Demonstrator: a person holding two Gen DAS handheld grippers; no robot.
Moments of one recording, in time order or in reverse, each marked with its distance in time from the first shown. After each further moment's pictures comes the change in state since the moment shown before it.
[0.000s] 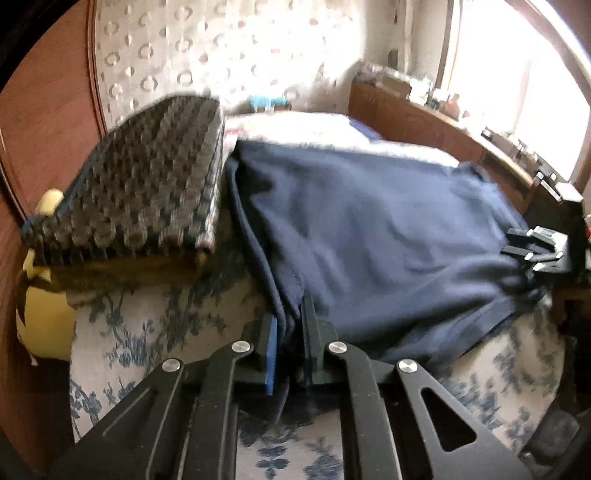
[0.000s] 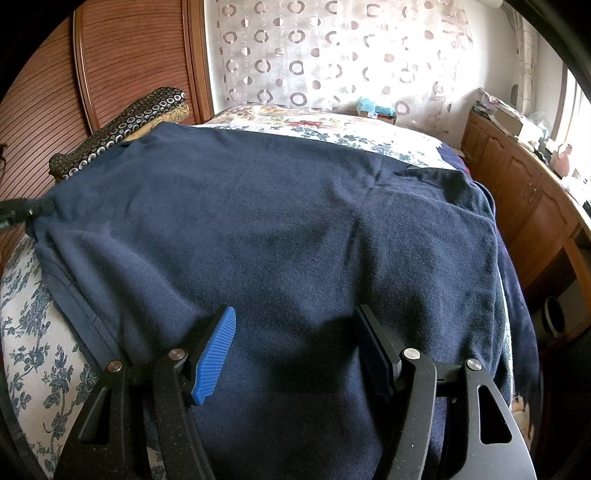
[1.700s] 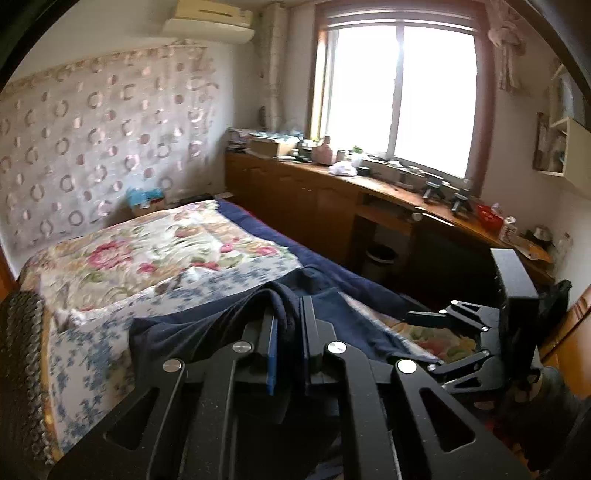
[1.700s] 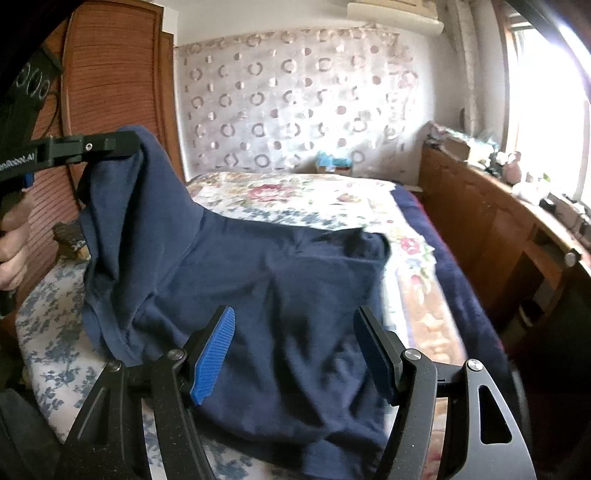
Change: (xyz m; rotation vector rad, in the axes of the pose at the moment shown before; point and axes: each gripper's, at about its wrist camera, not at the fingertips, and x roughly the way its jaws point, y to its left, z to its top) left arm -0.032 -0.219 0.131 0.274 -0.232 -0.371; right arm -0.098 -0.011 -0.037 0.103 -0.238 -0.118
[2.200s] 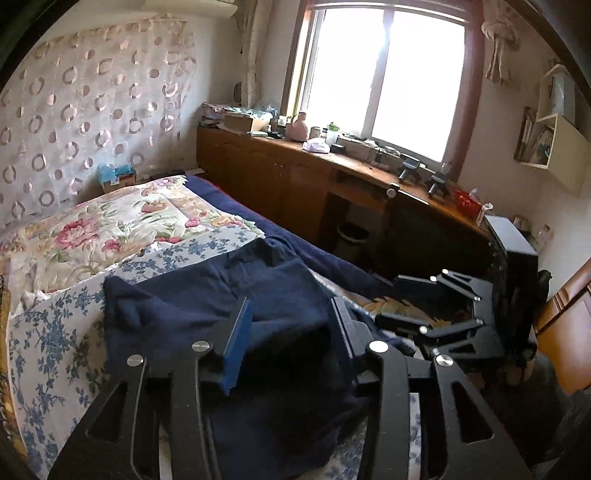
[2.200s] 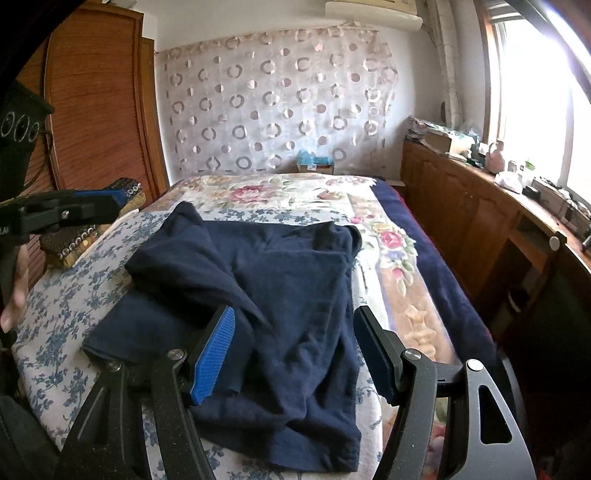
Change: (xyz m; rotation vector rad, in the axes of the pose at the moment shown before) left arm 0.026 -0.015 -0.021 -0.015 0.091 -0.097; right arm 0.003 0.020 -0.008 0.045 0.008 -0.028
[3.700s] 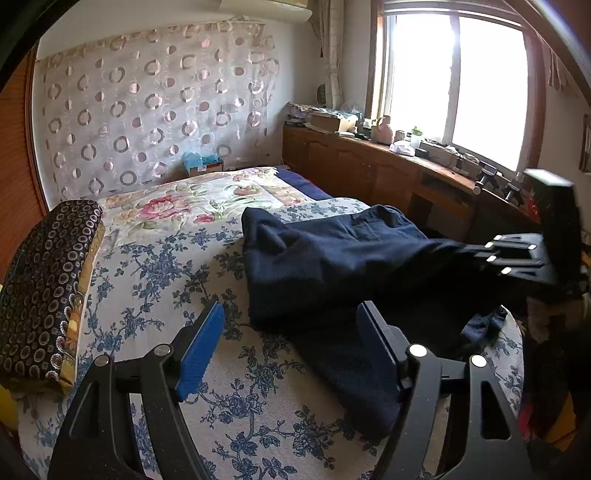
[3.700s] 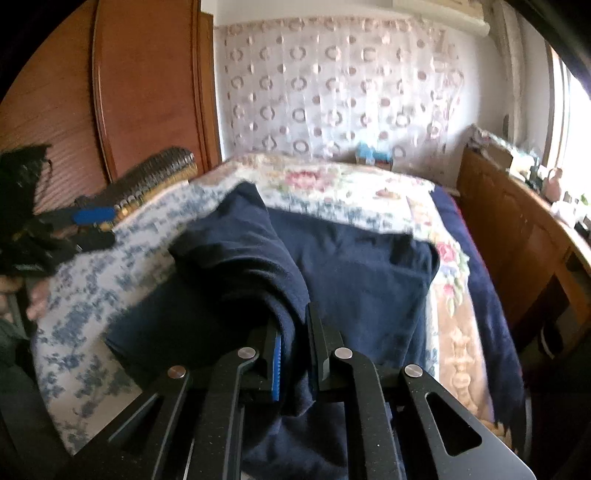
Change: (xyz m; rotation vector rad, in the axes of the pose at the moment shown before) left arm -0.037 0.077 -0.083 -0.098 -0.030 0.303; right arm 0.045 0.003 0.033 -0.144 0.029 0.163
